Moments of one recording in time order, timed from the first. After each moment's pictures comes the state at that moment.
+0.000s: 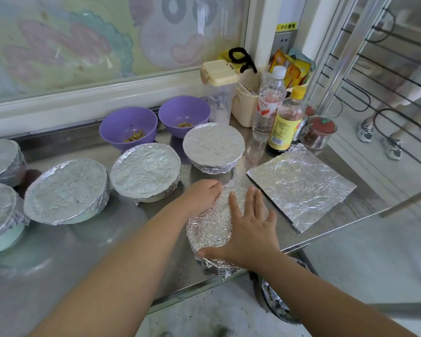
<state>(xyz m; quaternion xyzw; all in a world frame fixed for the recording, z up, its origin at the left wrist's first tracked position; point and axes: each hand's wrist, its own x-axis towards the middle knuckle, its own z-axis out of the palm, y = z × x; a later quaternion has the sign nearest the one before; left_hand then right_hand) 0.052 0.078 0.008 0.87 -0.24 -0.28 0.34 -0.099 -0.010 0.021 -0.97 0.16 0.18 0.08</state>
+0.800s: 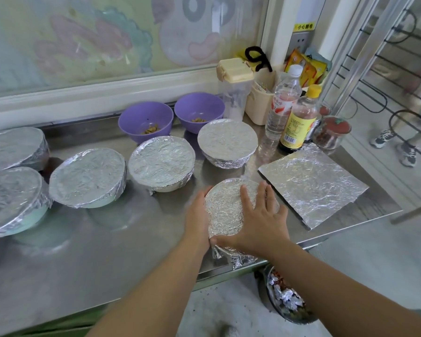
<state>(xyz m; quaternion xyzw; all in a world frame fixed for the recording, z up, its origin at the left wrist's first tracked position) -0.029 0.105 0.006 0.56 0.20 -0.25 0.77 -0.098 -0.011 0.020 -0.97 0.17 0.18 0.08</state>
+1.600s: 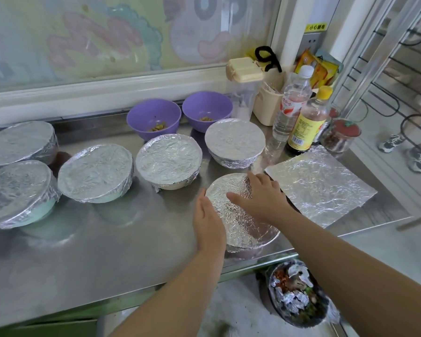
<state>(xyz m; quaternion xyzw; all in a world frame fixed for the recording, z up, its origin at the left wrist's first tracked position) -0.053 0.095 -0.006 0.67 0.16 -0.06 0.72 -0.044 -0.041 0.023 -0.95 0.19 0.14 0.20</state>
